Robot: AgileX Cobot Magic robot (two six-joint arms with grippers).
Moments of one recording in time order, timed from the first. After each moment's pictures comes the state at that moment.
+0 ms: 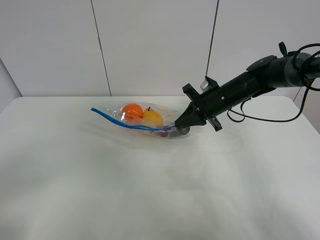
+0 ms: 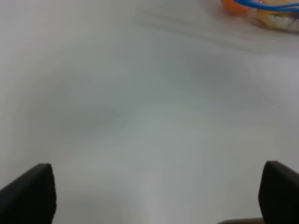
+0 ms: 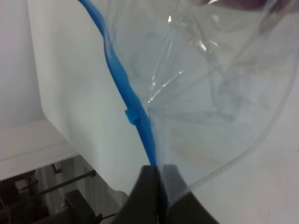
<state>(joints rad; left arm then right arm) 0.01 -0.01 -0.57 -0.09 1.17 0.07 0.14 2.06 -1.39 1.04 1.10 -0.51</state>
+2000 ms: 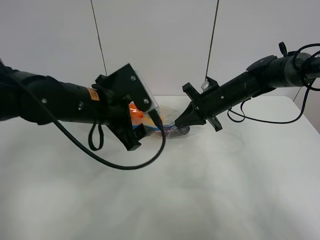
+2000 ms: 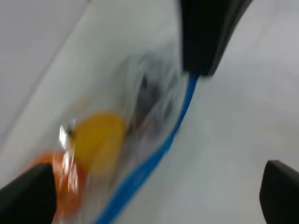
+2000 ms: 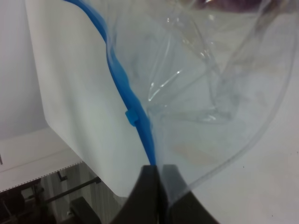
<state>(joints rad) -0.65 1.55 -0.92 -0.24 0.03 0.81 0.14 2.06 -1.39 1.04 1.08 -0.47</state>
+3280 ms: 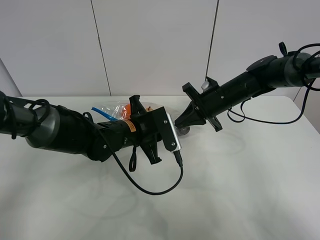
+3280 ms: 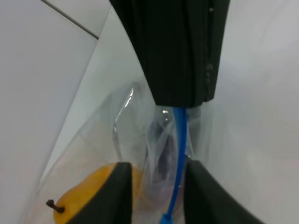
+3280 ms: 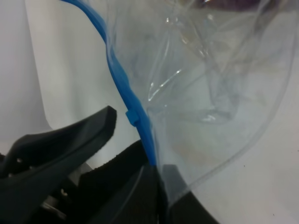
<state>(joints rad) -0.70 1.90 -0.91 -0.24 -0.46 1.01 0.14 2.06 -1.39 1.04 1.08 -0.47</state>
